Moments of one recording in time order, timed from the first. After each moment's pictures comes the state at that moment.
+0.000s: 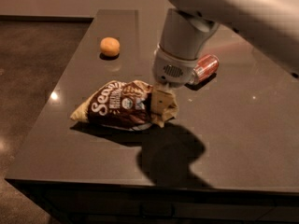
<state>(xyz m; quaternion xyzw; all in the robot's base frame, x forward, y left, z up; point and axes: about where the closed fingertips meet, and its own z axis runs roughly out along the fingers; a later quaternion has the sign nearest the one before) 0.465 -0.025 0.886 -0.63 0.76 0.10 0.07</state>
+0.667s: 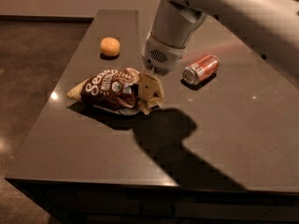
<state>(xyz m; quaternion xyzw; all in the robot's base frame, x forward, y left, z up) 0.504 0.002 0.888 -0.57 0.81 0.15 0.07</state>
